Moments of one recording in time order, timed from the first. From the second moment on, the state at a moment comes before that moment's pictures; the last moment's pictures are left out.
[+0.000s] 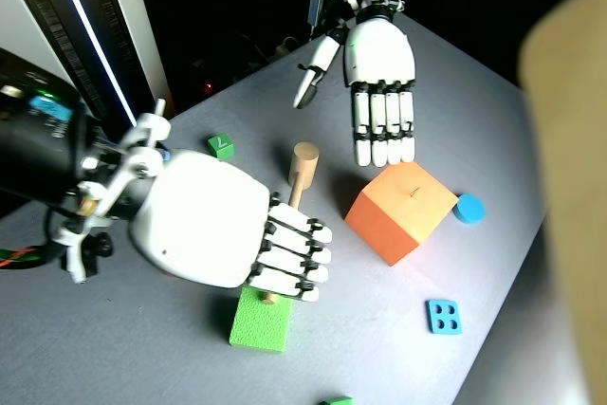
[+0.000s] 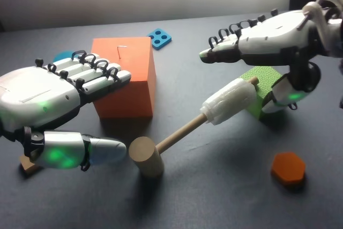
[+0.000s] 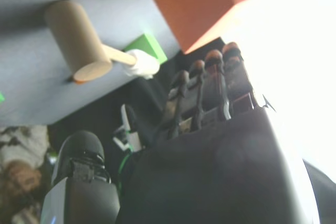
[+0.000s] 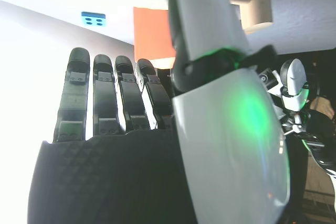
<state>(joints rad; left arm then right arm) 0.74 -0.79 0.93 0.01 -0.65 0.92 -0.07 -1.07 1.01 -0.33 -0.38 -0.57</state>
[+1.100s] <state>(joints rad) 0.79 -0.82 0.98 -0.09 -0.67 0.96 -0.23 -1.32 1.22 -0.38 -0.34 -0.53</state>
